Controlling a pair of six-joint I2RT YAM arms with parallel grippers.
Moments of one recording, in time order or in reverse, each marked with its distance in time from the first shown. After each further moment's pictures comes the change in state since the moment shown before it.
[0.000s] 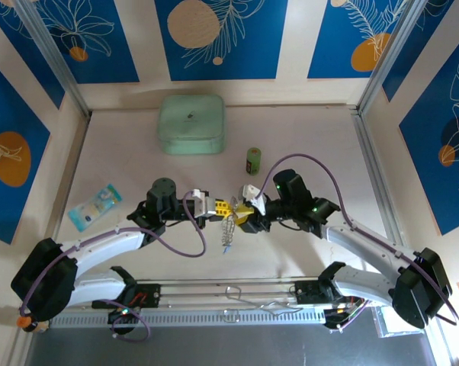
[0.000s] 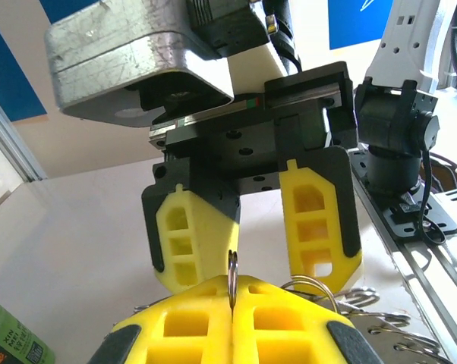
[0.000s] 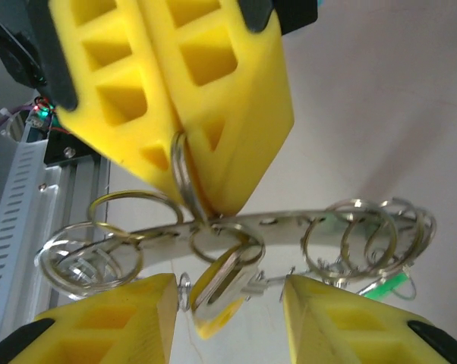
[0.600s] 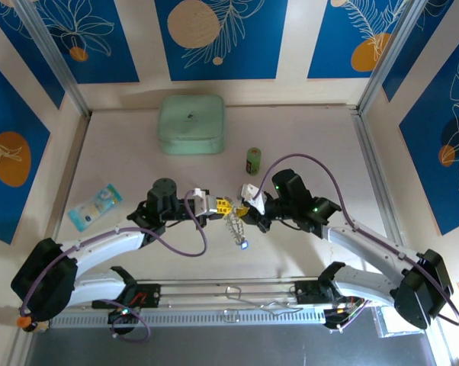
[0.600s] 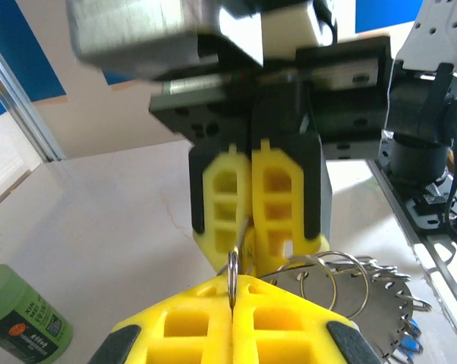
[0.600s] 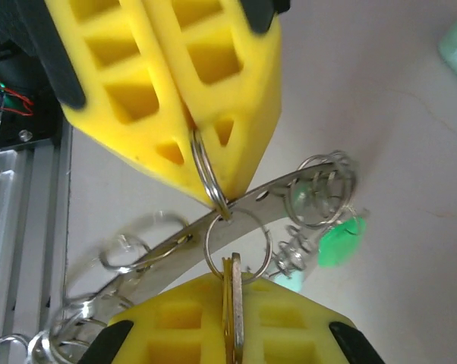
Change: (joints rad) left arm 0.000 0.000 0.000 -0.039 -0.070 0.016; right arm 0.021 -0.024 0.044 -0.084 0.138 -0.055
